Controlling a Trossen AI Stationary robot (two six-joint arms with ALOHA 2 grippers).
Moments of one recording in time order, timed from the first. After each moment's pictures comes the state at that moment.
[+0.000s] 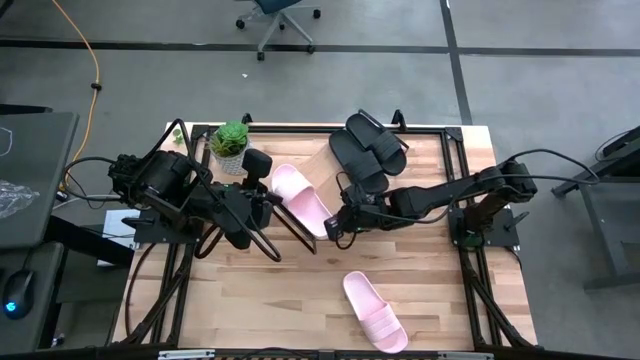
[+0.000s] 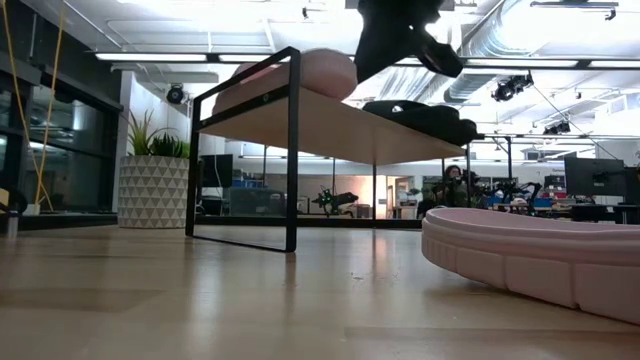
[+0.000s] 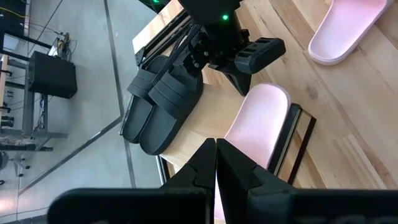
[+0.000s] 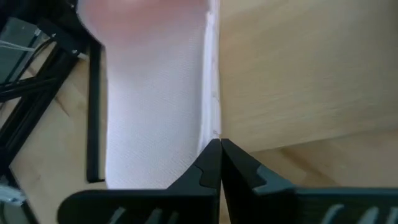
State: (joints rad) left arm -0.32 1.69 2.33 -1.57 -0.58 0.31; right arm 0.21 1.65 1.36 -0.63 0.37 1.12
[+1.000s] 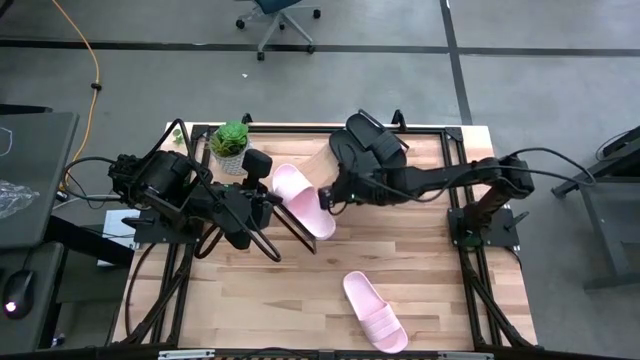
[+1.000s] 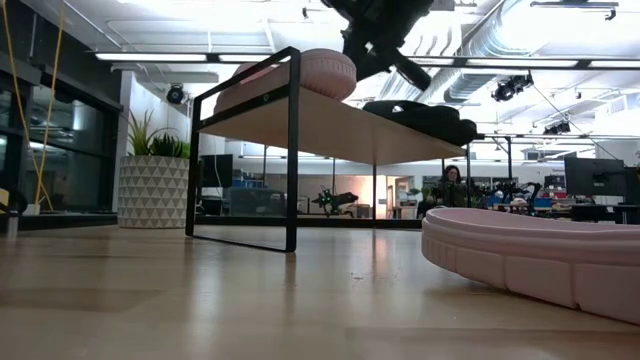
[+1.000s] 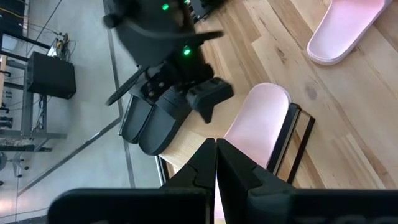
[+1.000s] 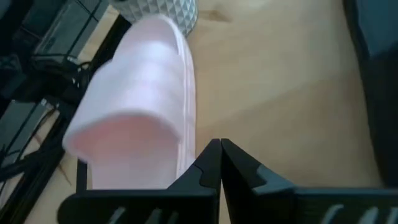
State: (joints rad) left arm -0.32 1.69 2.33 -1.57 -0.58 0.31; right arm 0.04 1.64 1.36 -0.52 0.39 1.06
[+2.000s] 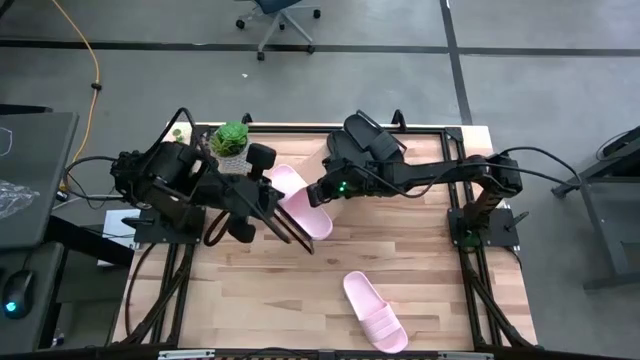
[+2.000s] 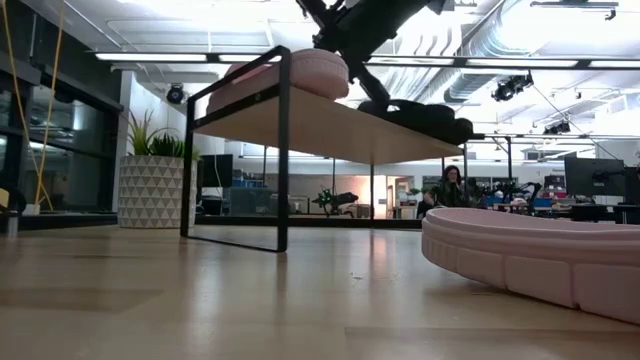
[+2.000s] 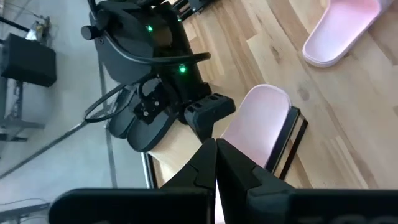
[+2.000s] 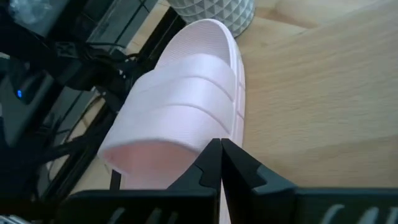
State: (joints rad) left arm -0.25 1.69 2.33 -1.57 -0.49 0.29; right arm -0.04 1.72 1.36 -0.27 0.18 0.89
